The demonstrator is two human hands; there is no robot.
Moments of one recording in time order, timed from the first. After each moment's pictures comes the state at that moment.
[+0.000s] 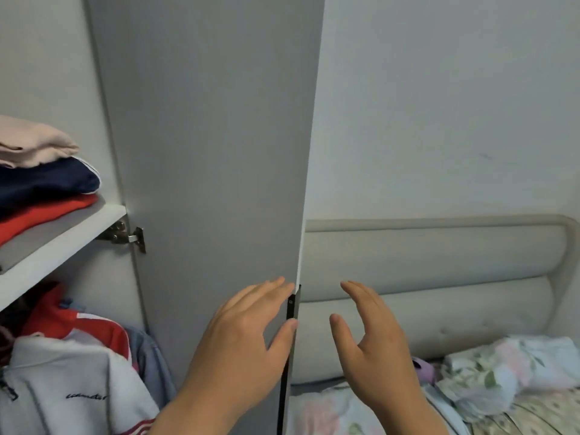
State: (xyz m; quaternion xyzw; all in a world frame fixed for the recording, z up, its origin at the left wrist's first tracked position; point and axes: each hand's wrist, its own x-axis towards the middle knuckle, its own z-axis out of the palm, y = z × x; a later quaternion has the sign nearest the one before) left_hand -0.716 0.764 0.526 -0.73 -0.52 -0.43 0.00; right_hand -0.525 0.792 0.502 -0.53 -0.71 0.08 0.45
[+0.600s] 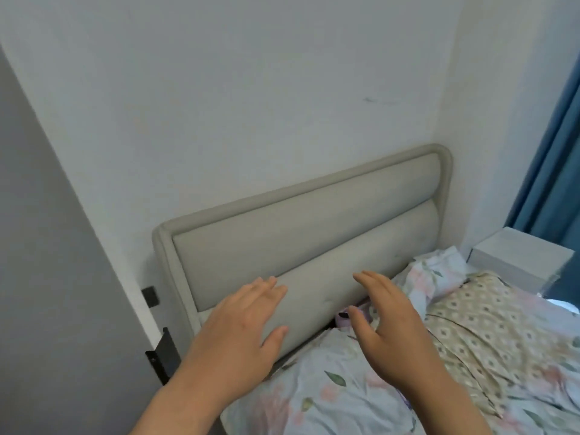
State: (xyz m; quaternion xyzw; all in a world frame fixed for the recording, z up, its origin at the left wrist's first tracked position) left_hand -0.594 0.897 0.496 -0.89 -0.40 -0.23 -0.06; right_hand -0.365 0.833 0.465 -0.70 -0.60 0.05 0.38
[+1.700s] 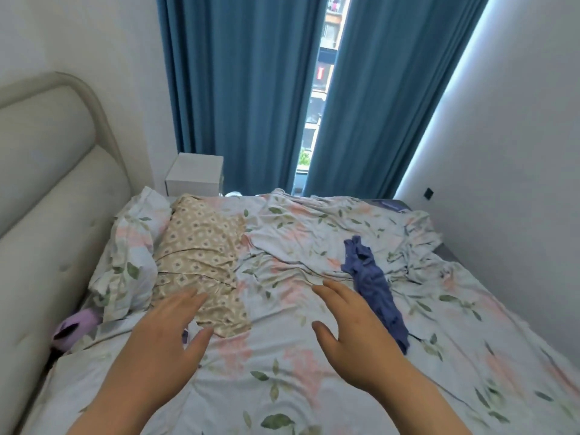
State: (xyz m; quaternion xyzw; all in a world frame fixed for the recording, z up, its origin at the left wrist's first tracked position) left_hand -0.387 0.870 0.400 -0.95 -0.06 -0.07 -0.30; right_hand -0.334 0.583 0.417 -0.96 -0.18 0.02 0.21
